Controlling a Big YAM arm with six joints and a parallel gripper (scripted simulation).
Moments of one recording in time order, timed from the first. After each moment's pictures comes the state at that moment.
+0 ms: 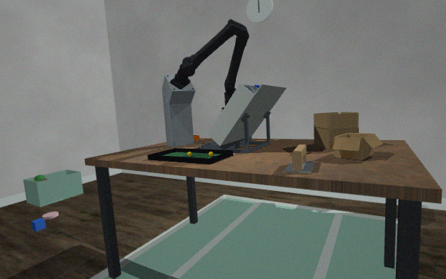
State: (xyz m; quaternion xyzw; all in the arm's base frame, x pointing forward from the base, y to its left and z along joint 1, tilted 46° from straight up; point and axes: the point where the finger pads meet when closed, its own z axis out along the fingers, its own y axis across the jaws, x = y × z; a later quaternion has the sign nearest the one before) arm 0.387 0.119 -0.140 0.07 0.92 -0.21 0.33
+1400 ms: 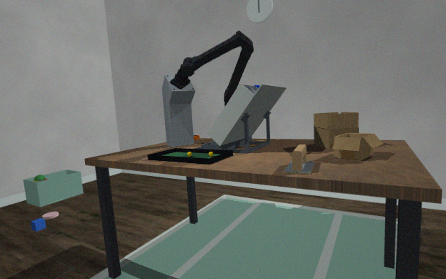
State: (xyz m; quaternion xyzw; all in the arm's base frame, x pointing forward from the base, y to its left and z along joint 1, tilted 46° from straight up) arm 0.424 0.088 -0.192 0.09 0.92 -0.21 0.33
